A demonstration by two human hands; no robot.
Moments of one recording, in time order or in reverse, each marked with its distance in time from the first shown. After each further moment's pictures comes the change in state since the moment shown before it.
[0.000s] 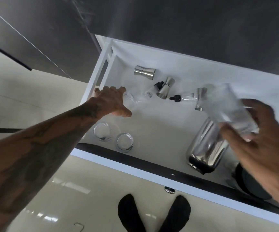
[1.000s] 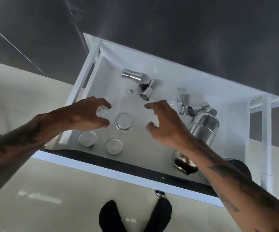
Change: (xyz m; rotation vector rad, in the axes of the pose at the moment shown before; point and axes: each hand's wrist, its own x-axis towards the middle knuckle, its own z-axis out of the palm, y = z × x) left_hand -0.035 -0.048 0.010 -0.540 -0.135 0.227; right_hand 0.046 -0.038 0.121 -0.217 -0.457 -0.268
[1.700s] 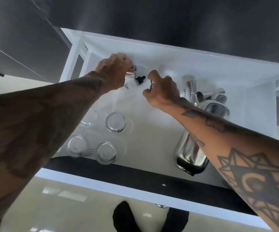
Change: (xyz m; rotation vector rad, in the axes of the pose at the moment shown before) left_hand 0.121 0.082 -0.013 0.597 0.473 0.266; right_hand 0.096 0.037 0.007 -0.007 0.134 0.247
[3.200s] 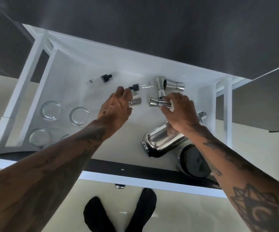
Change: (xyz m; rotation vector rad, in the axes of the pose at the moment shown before) left_hand -0.073 0.135 0.022 -0.500 0.040 -0.078; right_hand -0.088 0.130 -0.070 -0.171 0.170 -0.026
